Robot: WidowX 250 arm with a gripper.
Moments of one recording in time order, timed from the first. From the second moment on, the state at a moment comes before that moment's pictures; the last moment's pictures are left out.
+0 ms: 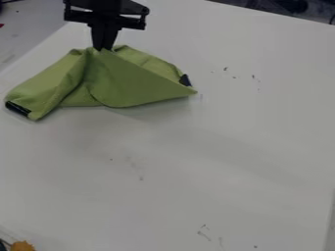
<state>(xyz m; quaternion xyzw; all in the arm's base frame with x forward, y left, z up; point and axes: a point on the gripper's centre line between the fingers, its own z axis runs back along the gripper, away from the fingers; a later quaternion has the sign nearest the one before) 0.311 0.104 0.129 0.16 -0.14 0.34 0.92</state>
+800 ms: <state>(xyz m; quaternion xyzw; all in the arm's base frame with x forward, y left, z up) 0.252 0.056 0.080 0.10 -0.09 0.60 0.79</state>
